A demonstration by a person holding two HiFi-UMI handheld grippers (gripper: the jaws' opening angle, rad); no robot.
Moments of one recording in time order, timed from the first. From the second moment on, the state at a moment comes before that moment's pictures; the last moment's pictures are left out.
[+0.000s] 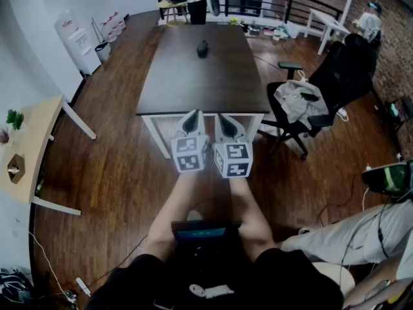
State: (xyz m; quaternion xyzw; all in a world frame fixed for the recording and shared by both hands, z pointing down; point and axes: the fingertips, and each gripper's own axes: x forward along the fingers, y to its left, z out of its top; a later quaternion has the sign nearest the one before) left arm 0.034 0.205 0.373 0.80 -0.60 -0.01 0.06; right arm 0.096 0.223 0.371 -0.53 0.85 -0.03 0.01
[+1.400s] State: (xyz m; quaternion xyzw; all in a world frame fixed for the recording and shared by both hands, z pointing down) left arm -0.046 -0.046 0.394 0.80 -0.59 -0.01 0.10; right arm 0.010 -0.027 0.386 -0.53 0.85 -0.02 -0.07
